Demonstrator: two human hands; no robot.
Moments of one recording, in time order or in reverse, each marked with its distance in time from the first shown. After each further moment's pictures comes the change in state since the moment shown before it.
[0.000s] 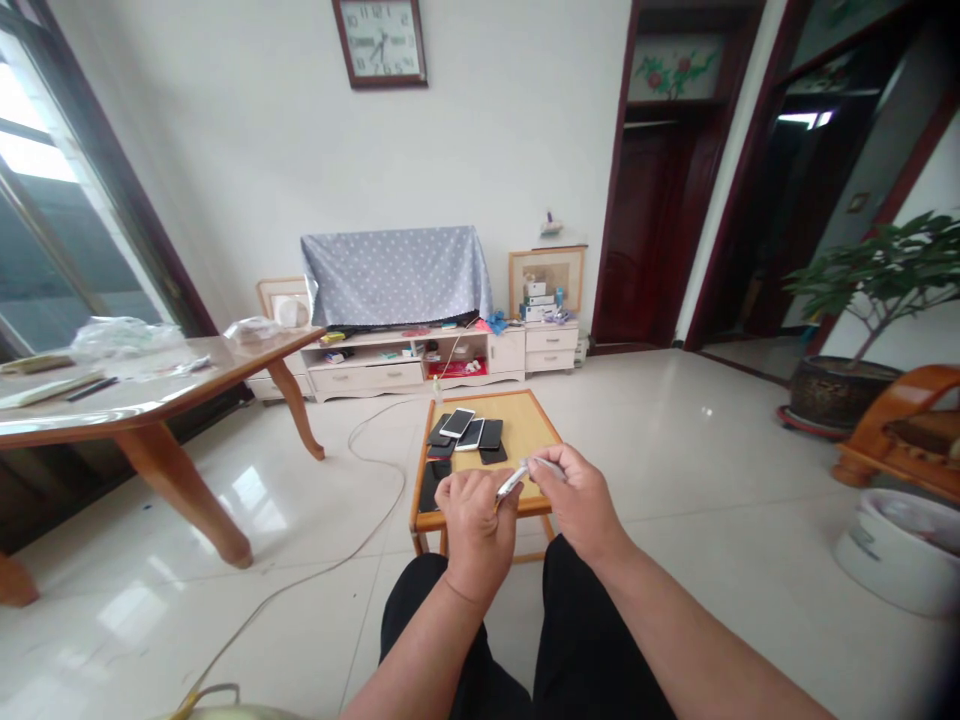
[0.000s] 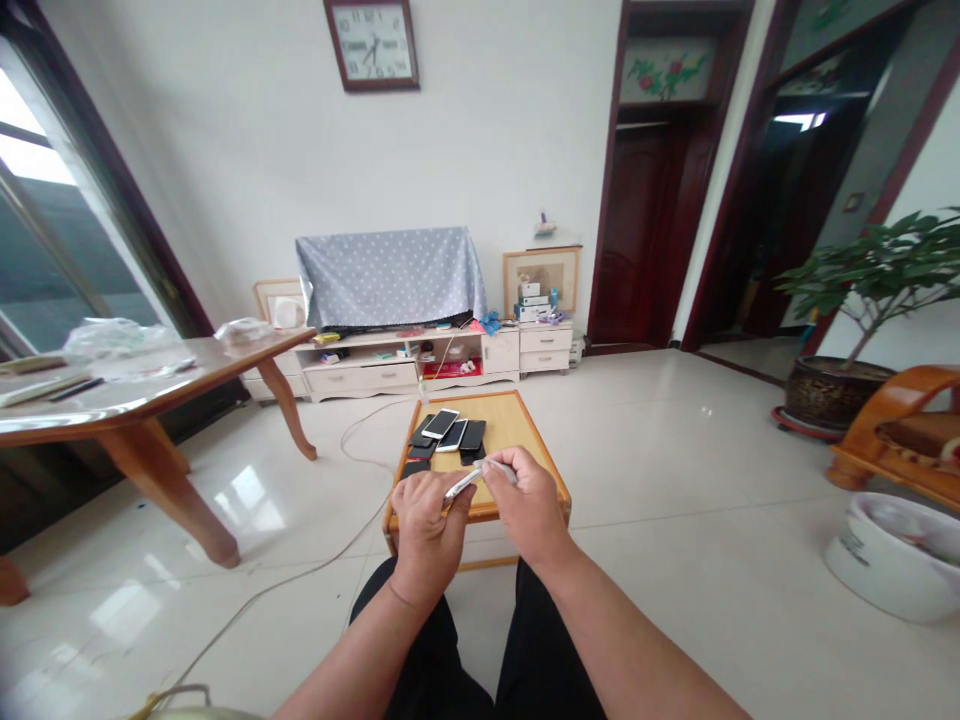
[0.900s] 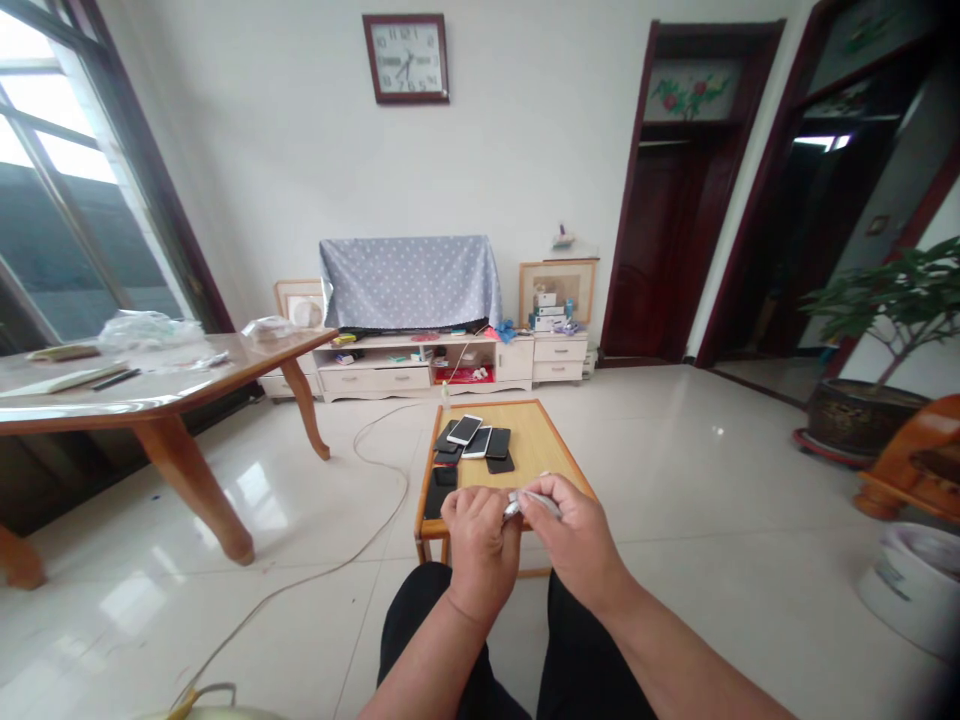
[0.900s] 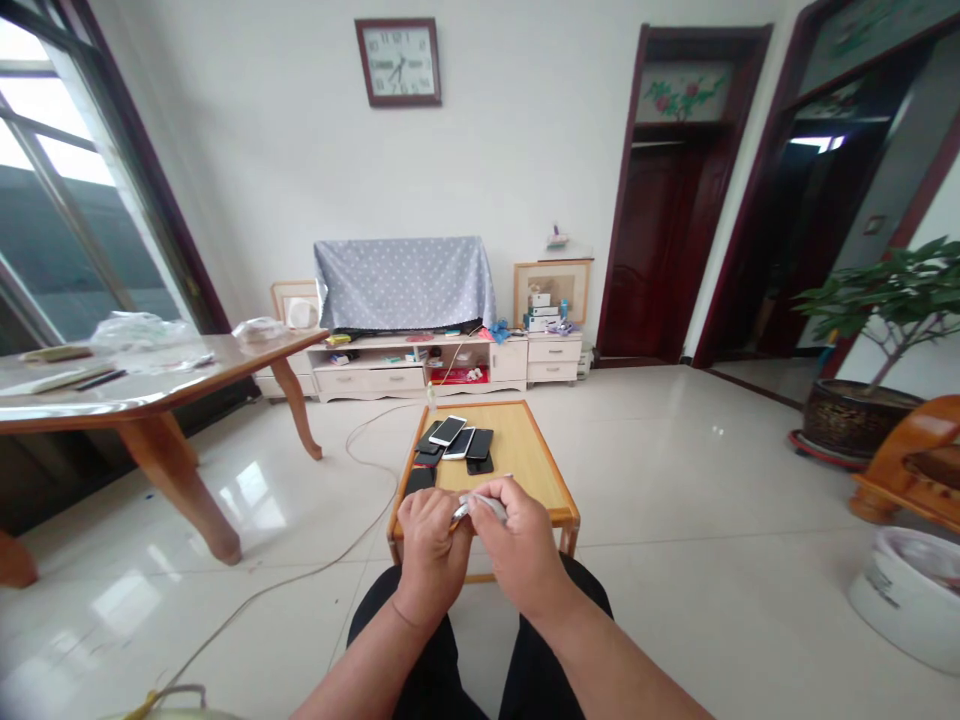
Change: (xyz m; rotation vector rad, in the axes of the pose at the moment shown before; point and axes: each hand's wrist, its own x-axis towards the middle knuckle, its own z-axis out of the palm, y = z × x) left_hand -0.009 -0.014 -0.003 0.027 -0.024 0.012; right_hand -0.017 -0.009 0.018 -0.015 -0.142 -0.021
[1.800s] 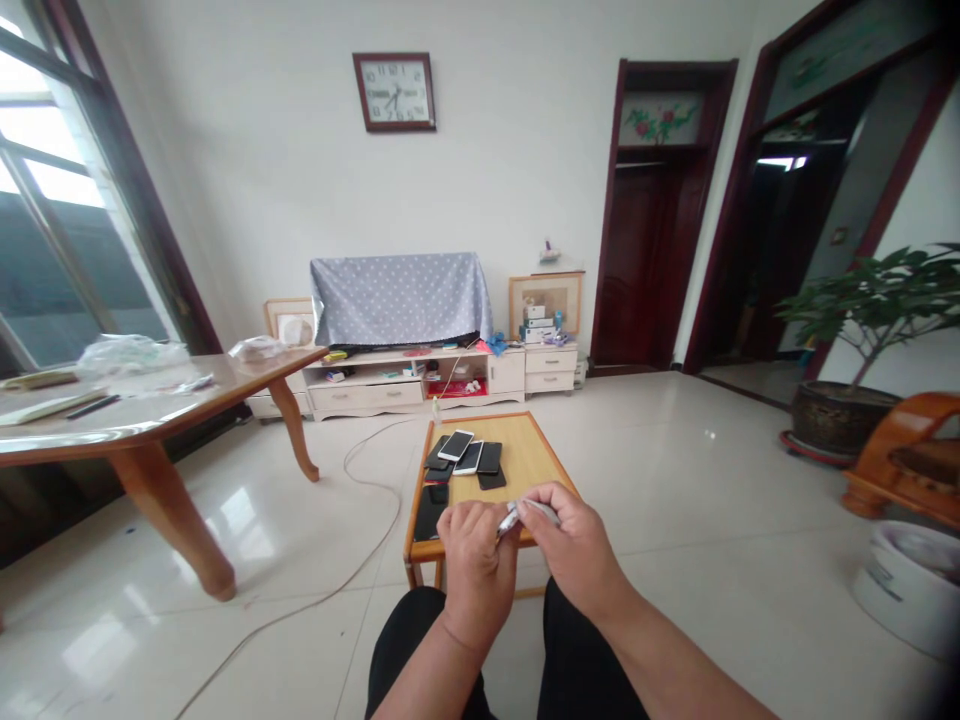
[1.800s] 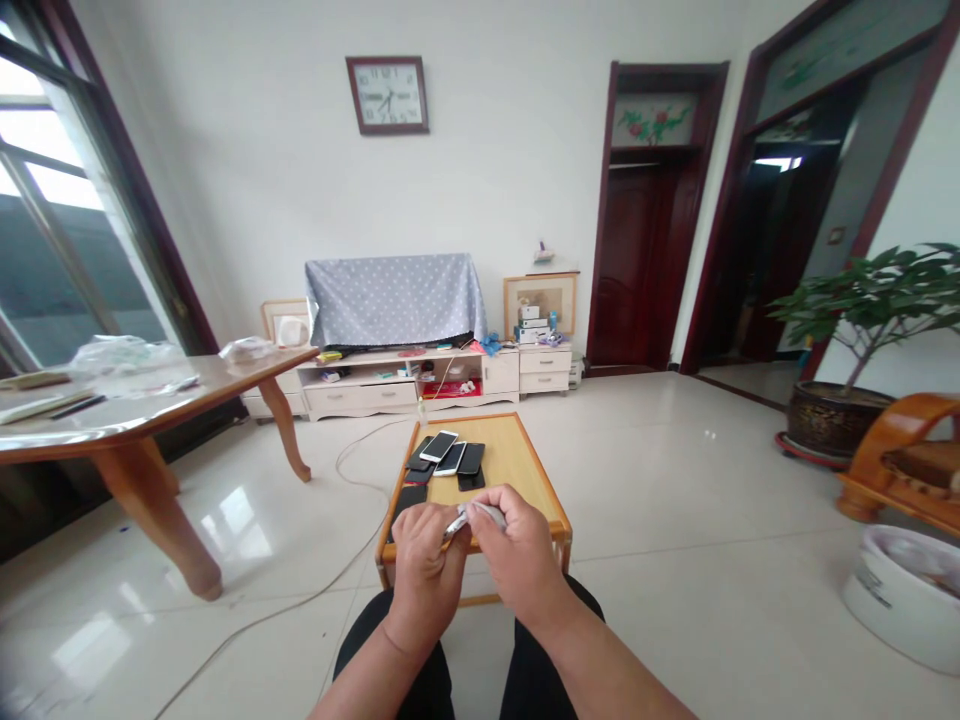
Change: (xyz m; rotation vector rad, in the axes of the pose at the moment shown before) left_hand 0.007 0.015 0.002 -0.054 0.024 0.035; right_hand 0.007 0.001 -0.018 -0.001 0.035 -0.017
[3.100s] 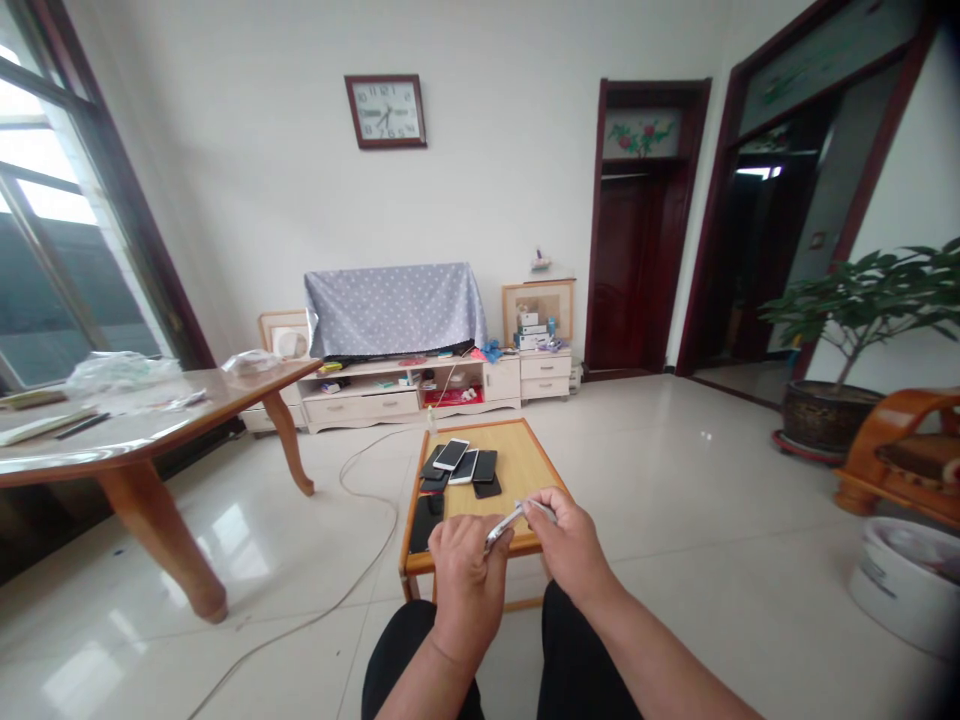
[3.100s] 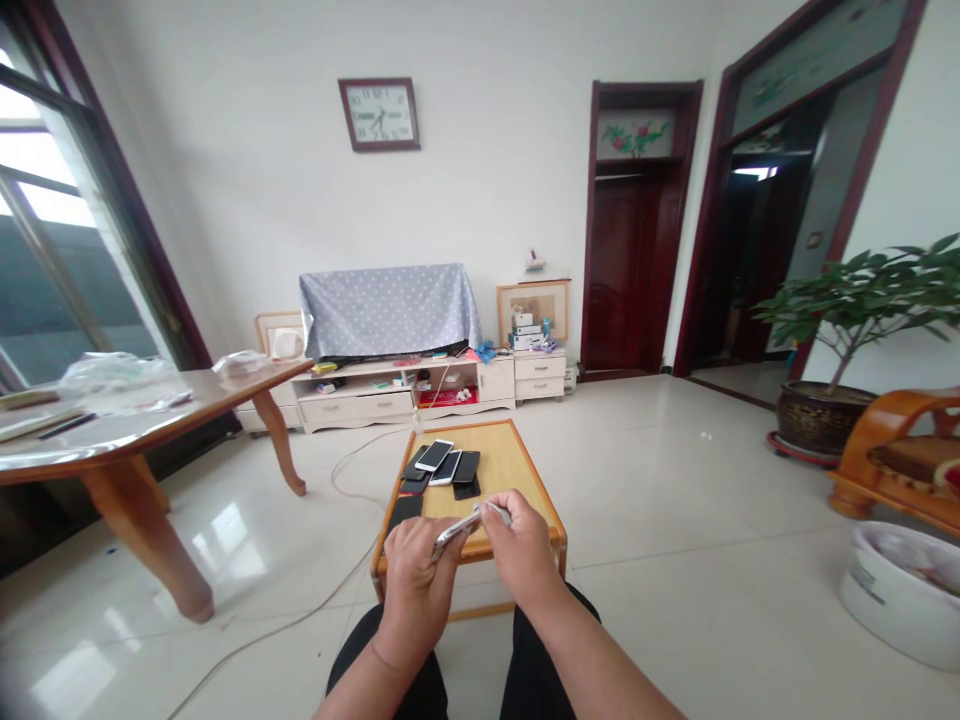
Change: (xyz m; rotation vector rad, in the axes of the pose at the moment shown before) left_hand -0.003 0.006 0.002 0.003 -0.032 -0.027; right_hand -0.003 0.014 -0.003 -0.037 0.131 0.051
